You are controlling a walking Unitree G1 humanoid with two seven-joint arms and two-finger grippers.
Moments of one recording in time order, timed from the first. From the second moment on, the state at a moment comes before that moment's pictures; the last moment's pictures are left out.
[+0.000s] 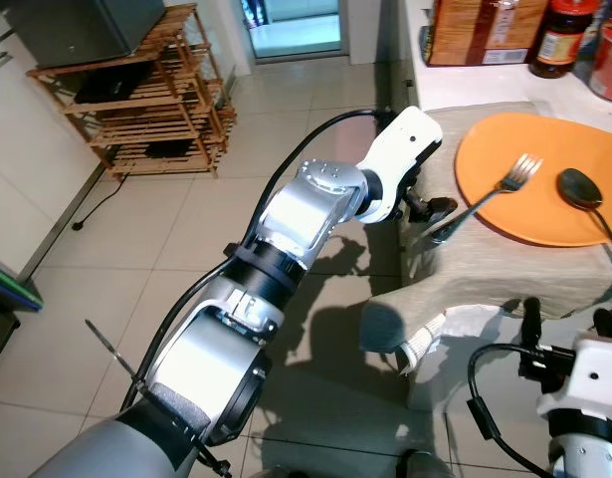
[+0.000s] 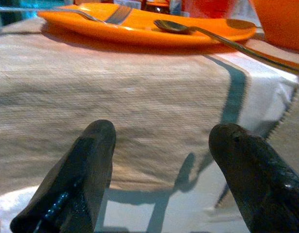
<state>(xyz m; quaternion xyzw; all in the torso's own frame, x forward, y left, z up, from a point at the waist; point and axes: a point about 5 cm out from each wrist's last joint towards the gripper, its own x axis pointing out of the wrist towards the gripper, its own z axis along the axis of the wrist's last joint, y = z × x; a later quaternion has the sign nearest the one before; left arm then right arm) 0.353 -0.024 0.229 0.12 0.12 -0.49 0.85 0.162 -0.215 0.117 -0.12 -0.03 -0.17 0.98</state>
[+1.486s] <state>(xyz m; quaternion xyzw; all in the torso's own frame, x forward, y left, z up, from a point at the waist) 0.322 -0.039 0.245 0.06 0.14 -0.53 0.83 0.152 -0.196 0.128 -0.11 -0.04 -0.12 0.99</state>
